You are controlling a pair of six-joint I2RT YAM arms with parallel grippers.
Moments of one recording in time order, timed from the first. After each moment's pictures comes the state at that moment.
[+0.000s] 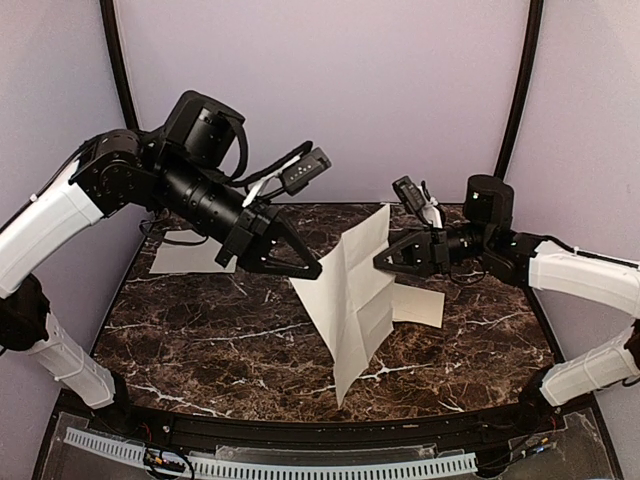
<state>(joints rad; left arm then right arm) -1.07 1.49 1.83 -1.00 0.67 -0.11 0.65 1.26 0.87 0.24 -1.14 0.49</state>
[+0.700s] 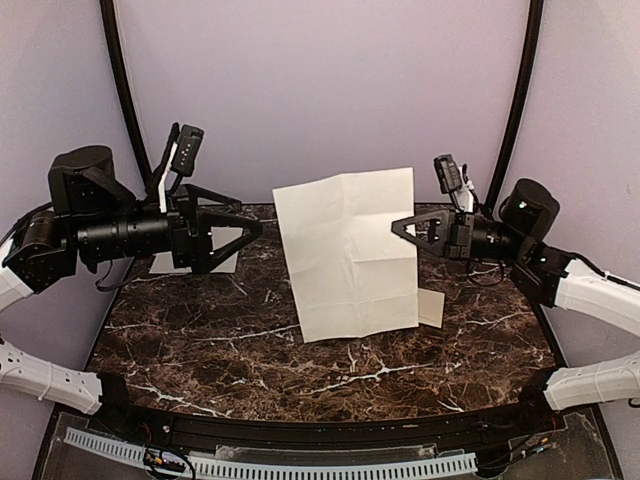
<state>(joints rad) -1.07 1.00 1.26 -0.47 0.08 -0.26 0.65 1.06 0.77 0.40 -0.86 0.72</state>
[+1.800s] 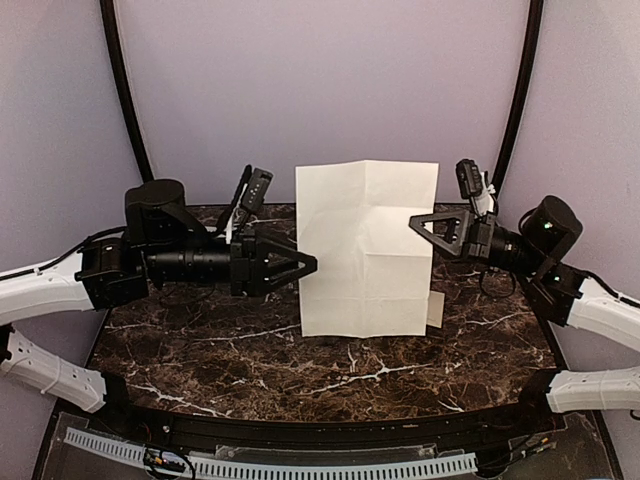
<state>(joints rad) -1.06 1.13 1.02 -0.02 0.35 -0.51 0.67 0.91 0.67 0.50 -0.71 0.99</state>
